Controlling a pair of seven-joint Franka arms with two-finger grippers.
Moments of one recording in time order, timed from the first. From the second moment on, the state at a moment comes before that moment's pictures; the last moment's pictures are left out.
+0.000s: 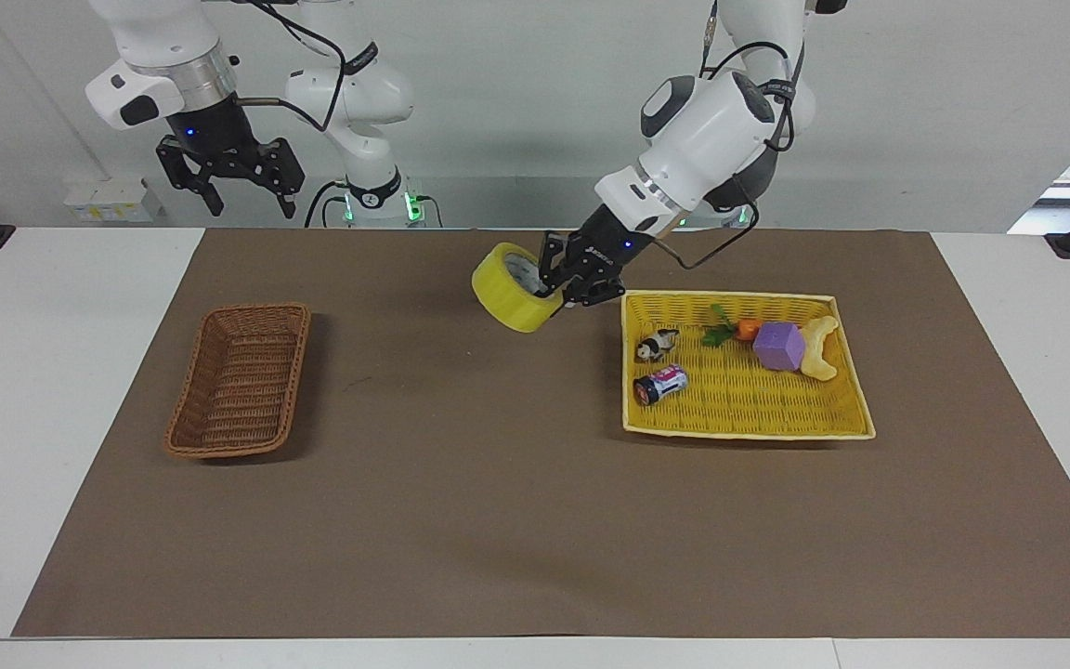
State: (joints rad) left arm -0.48 0.12 -0.15 -1.78 -0.67 2.40 -0.13; right arm 0.01 -0.11 0.01 -1.61 0.00 1.51 0.07
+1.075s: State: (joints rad) left arm -0.49 0.13 -0.16 -1.78 -0.70 2.41 -0.13; right arm 0.08 0.03 0.03 -1.67 0.55 1.77 0.08
